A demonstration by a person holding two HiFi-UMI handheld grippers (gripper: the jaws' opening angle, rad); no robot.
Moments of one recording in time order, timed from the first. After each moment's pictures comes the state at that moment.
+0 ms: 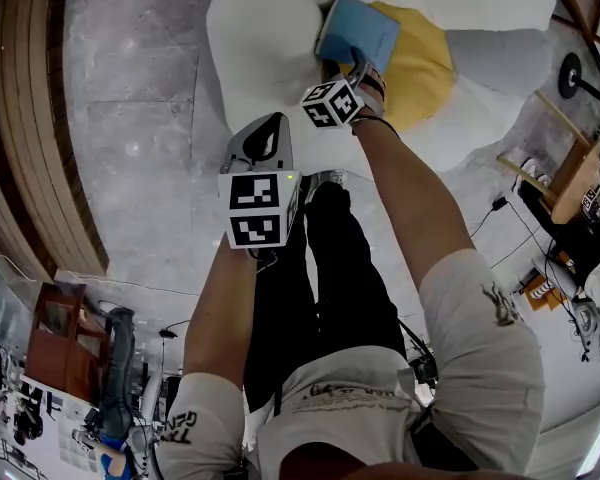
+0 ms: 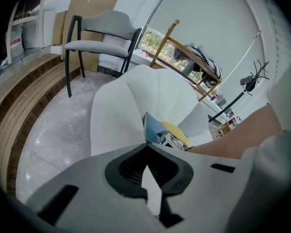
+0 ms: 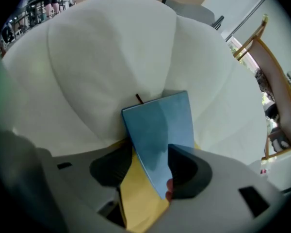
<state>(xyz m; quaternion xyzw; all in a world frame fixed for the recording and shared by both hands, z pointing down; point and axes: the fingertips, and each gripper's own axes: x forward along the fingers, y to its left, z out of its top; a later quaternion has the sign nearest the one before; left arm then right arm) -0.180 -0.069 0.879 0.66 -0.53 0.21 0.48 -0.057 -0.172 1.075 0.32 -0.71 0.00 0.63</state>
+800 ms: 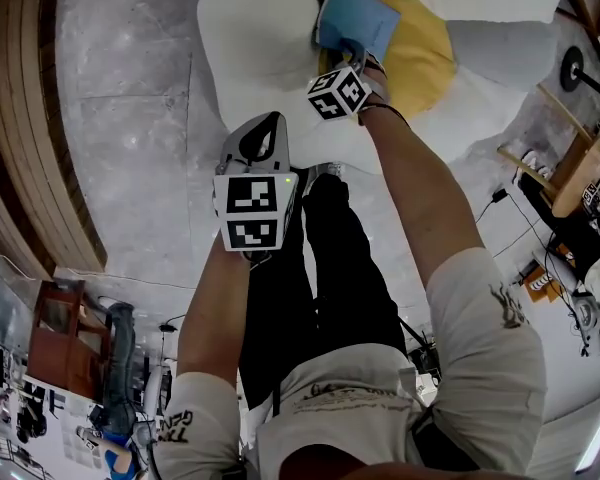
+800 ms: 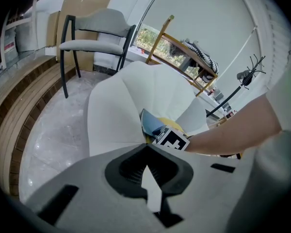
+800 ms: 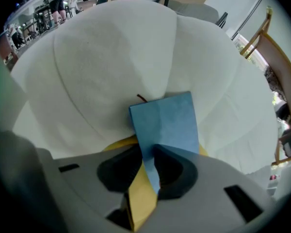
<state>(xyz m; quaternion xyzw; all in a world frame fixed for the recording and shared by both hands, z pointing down) -0.175 -0.060 0.880 0.68 -0.51 0.23 0.48 -0.063 -0.173 1.073 0.28 -0.73 0.02 0.62</state>
